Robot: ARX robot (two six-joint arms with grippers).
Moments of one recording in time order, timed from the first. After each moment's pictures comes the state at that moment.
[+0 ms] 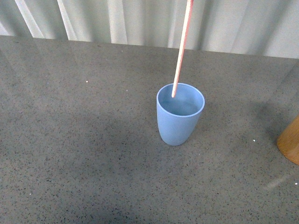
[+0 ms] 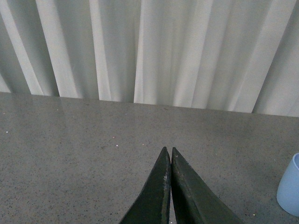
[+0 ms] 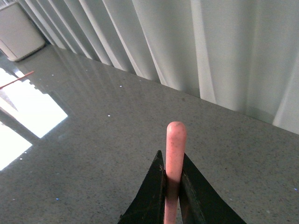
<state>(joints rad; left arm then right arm) 0.00 0.00 0.02 0.00 0.00 0.00 0.30 1.66 0.98 0.42 -0.47 0.17</state>
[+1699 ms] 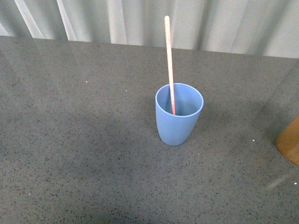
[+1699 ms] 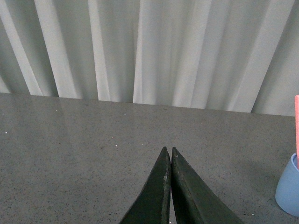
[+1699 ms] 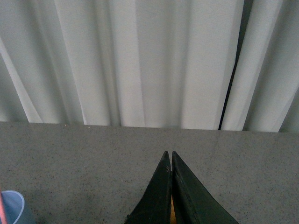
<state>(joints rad) 0.00 0.00 0.02 0.00 0.00 0.00 0.00 0.80 0.12 0.67 0.00 0.00</state>
